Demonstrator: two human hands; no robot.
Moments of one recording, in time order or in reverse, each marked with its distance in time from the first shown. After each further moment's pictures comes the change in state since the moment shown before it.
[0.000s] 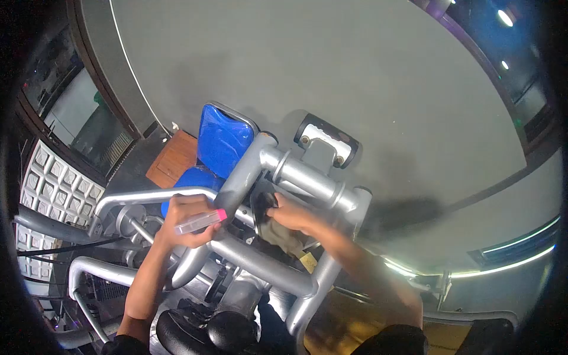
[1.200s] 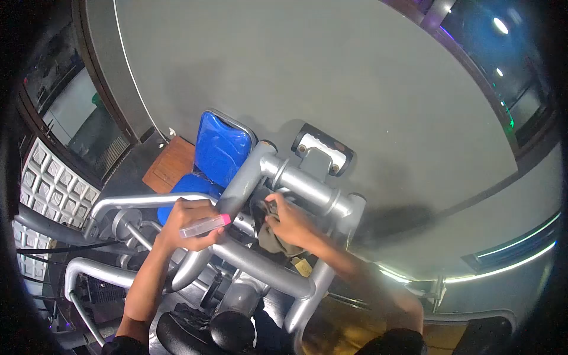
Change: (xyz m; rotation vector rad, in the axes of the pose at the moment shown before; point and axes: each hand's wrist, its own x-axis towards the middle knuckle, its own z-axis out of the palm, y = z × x) left_hand 0.000 0.001 -0.004 0.005 -0.050 0.015; right_hand -0.053 -0.047 0.002 -0.366 0.240 -0.178
